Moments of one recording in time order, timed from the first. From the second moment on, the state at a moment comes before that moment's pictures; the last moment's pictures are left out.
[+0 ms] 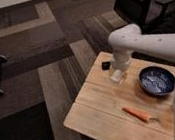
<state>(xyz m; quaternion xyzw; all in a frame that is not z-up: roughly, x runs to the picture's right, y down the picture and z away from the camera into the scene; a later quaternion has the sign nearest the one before) 0.263 0.011 0.724 -0.08 0.26 0.87 0.41</state>
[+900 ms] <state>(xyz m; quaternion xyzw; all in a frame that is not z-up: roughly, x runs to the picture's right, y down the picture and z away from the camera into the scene) 0.342 0.018 0.722 -0.03 0.27 0.91 0.32</state>
